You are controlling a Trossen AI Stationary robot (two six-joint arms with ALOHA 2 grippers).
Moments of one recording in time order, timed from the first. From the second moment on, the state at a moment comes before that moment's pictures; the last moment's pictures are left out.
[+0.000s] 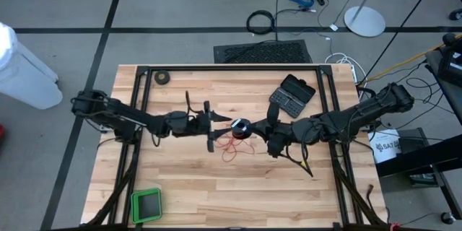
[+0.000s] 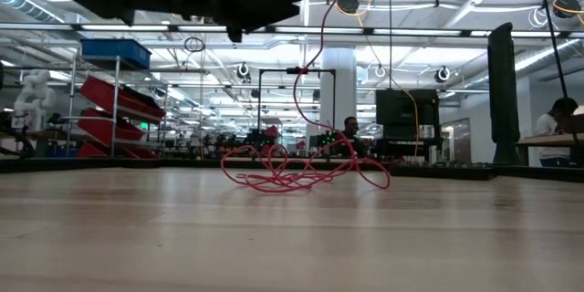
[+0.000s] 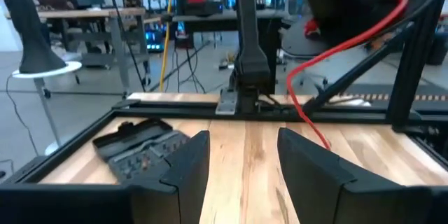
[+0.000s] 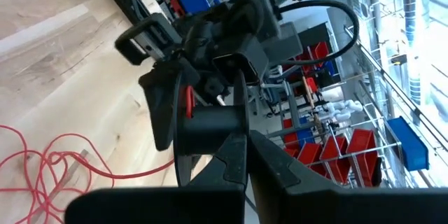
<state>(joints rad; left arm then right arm) -0.09 1.48 0.62 0.89 -0.18 0.03 0.36 1.26 1.02 0.02 0.57 -0.95</state>
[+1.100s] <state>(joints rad) -0.13 1.75 0.67 1.16 -0.09 -0.18 0.34 1.26 1.02 0.01 0.58 -0.93</state>
